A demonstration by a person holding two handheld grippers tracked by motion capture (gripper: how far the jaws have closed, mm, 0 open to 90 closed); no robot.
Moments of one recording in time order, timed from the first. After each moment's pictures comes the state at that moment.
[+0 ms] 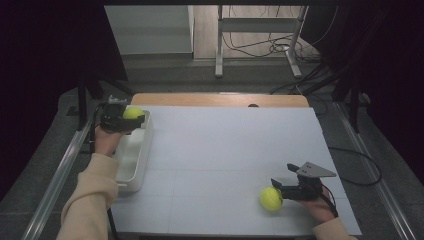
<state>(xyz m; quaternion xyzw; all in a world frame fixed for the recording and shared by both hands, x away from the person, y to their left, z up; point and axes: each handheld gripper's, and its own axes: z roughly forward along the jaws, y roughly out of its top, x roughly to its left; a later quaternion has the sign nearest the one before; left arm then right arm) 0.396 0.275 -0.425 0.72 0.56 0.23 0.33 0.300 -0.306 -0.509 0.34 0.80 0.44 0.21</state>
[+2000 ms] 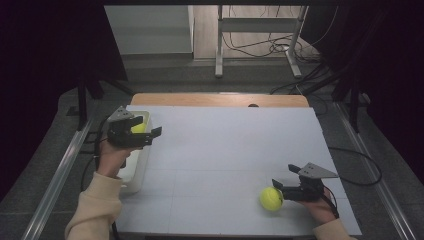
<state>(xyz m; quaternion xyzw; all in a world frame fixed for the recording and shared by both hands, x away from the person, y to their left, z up) 0.336 0.232 -0.409 0.74 0.45 0.19 0.46 0.296 -0.309 -0.508 0.34 0.80 0.45 0.20</state>
